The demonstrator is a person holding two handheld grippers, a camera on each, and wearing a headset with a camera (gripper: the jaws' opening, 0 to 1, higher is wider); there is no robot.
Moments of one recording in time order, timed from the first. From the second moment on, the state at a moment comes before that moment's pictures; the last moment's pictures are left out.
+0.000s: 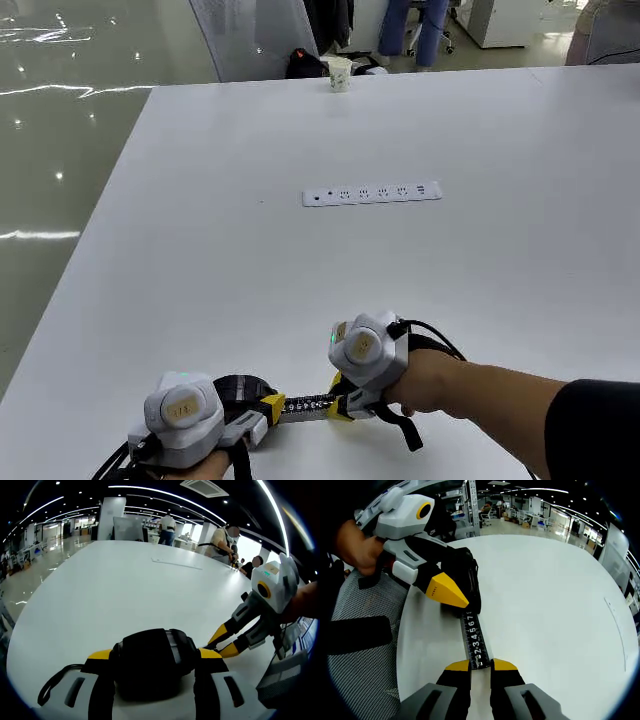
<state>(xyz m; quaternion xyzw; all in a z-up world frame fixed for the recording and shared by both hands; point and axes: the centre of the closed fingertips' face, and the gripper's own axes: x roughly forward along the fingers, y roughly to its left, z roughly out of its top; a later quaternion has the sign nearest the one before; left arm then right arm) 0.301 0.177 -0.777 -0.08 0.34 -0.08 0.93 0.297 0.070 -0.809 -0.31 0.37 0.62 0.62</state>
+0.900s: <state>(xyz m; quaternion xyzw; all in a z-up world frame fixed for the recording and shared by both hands) 0.301 0.178 -0.777 -0.08 0.34 -0.08 0.93 0.296 0.077 -0.808 -0.30 0.37 0.62 0.62</state>
